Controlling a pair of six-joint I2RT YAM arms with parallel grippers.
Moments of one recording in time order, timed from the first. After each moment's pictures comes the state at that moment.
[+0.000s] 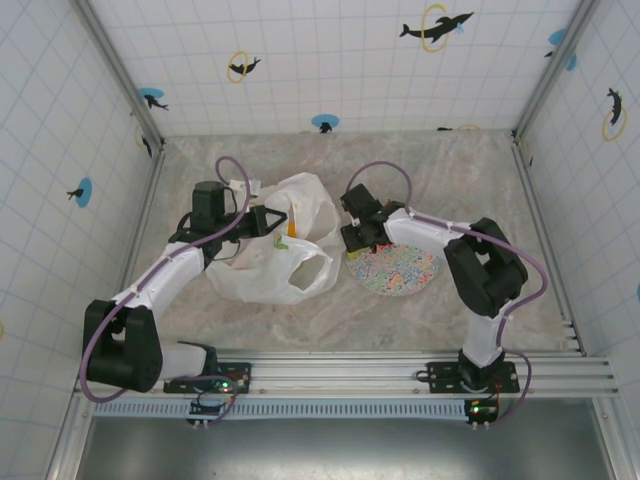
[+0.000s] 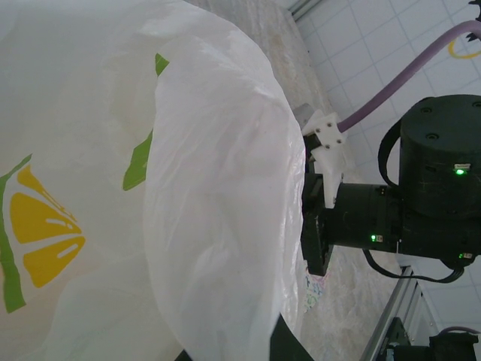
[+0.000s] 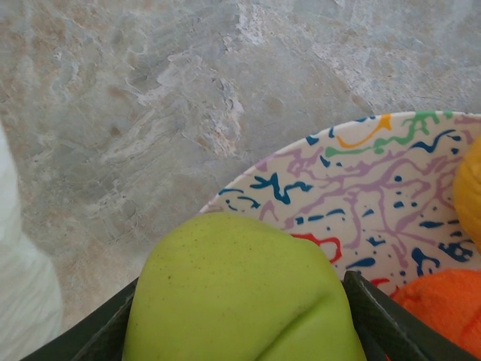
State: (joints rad) left arm -0.22 1.31 0.79 -0.09 0.77 -0.43; right arm 0.69 1.85 1.21 -0.48 0.11 0.24
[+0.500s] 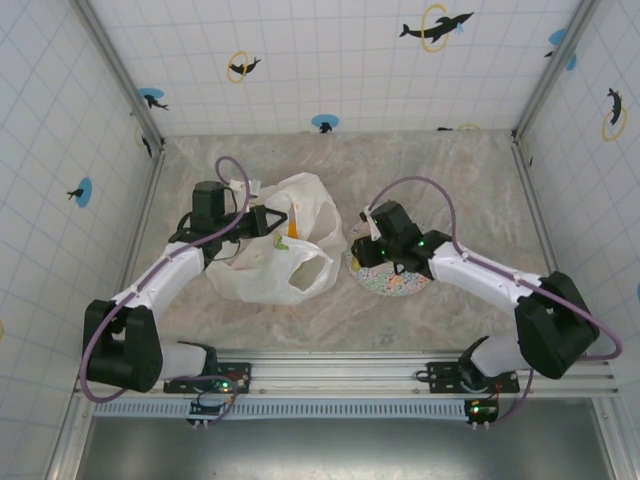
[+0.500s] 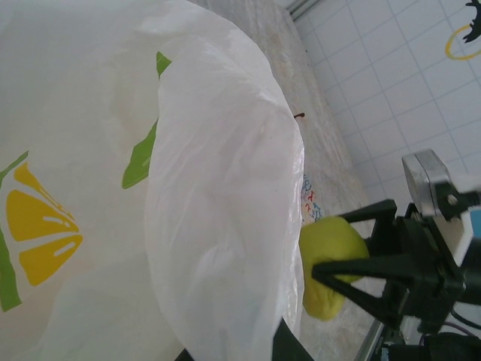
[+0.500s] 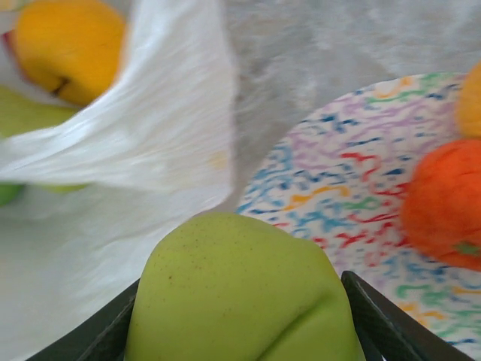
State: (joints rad) left arm -0.22 1.31 0.79 -0.09 0.78 -0.44; right arm 0.74 1.39 0.85 -0.31 -0.05 0.29
